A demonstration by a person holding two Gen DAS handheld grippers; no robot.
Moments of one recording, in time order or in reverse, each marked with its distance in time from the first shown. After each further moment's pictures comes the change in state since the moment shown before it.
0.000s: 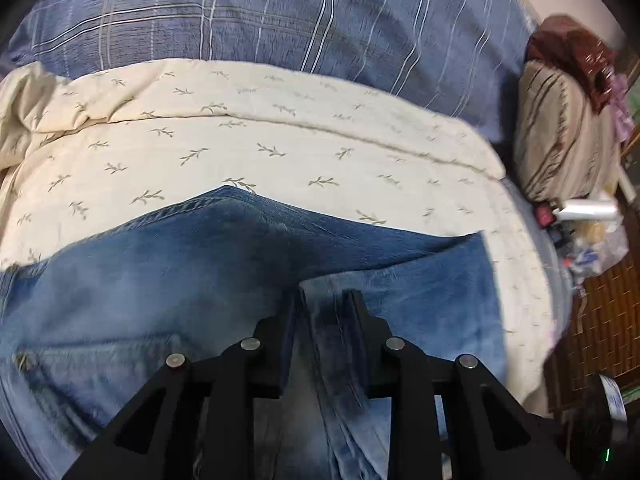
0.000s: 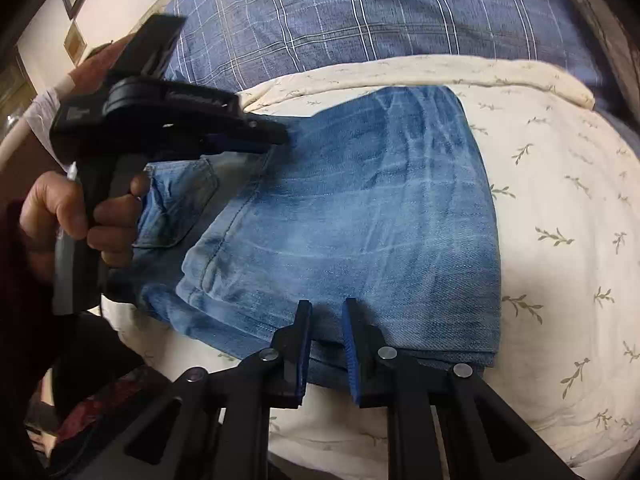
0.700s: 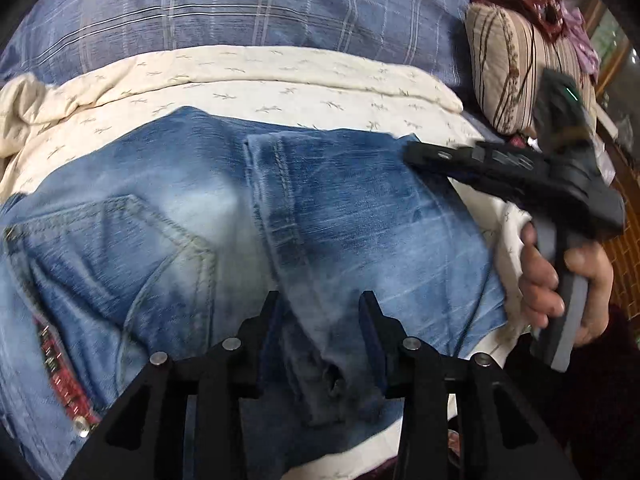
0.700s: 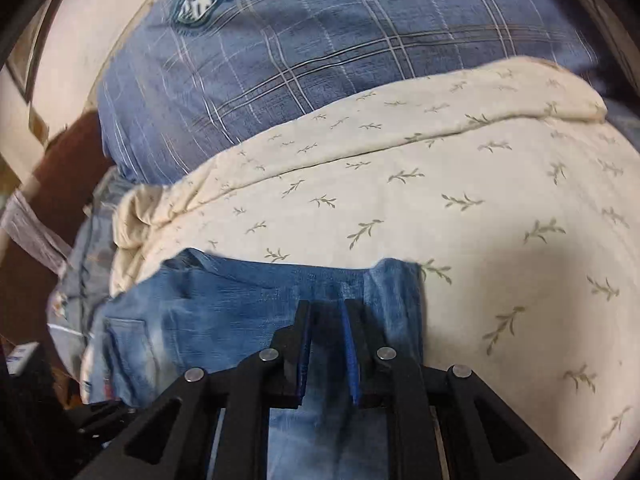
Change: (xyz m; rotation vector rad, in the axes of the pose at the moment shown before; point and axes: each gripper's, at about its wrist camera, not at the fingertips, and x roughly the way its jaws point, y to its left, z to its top) left arm -0.018 -0.035 -0.083 0.144 0.029 0.010; right arm 0.022 -0.080 0.111 0.205 -0.094 0.026
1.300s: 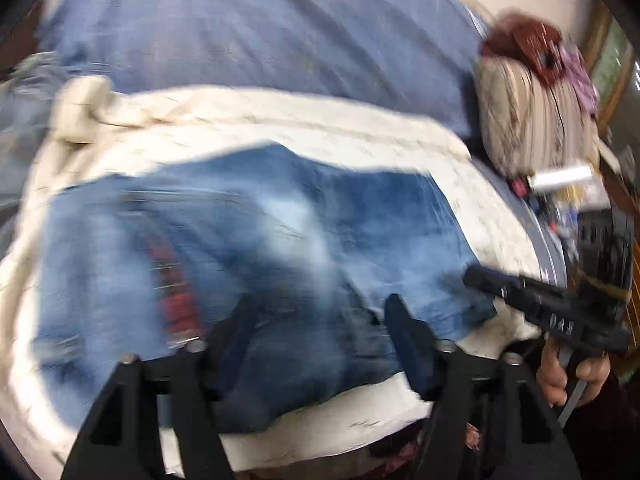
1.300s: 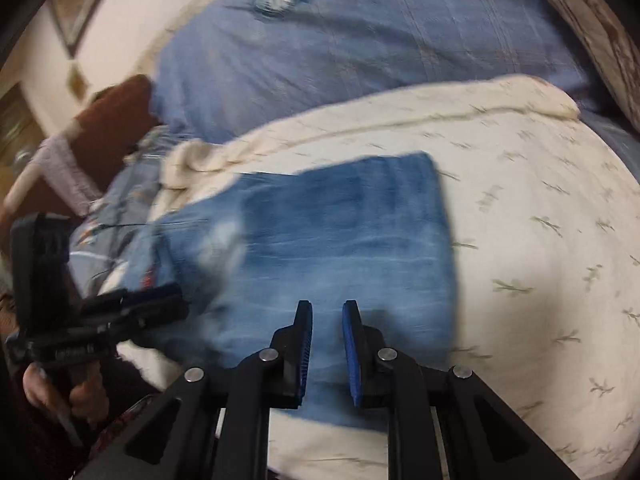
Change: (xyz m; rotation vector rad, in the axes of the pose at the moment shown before) left arm -0.090 0.030 -0.050 -0.089 -0.213 0.079; right arm -0.066 0.049 -0.100 -0.216 -0.040 0.054
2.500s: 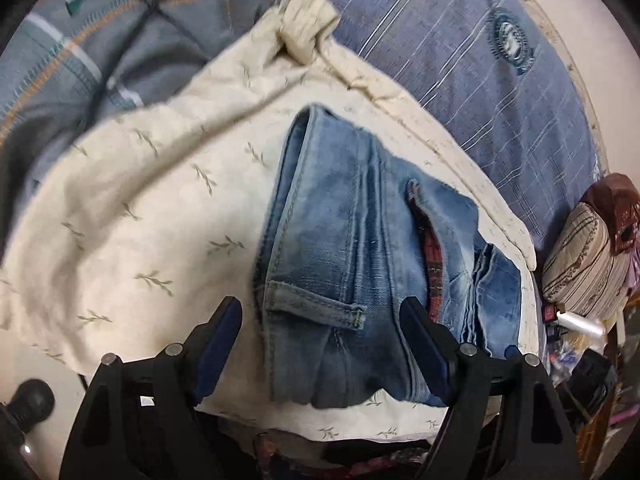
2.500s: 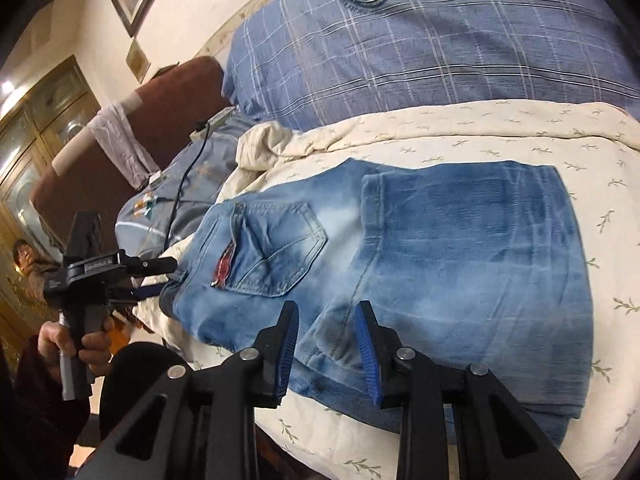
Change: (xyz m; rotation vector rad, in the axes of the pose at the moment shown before) left arm -0.005 0.156 -0.023 -0.555 0.073 0.061; right arm 0.035 0.054 -0.003 -0.075 0.006 0.132
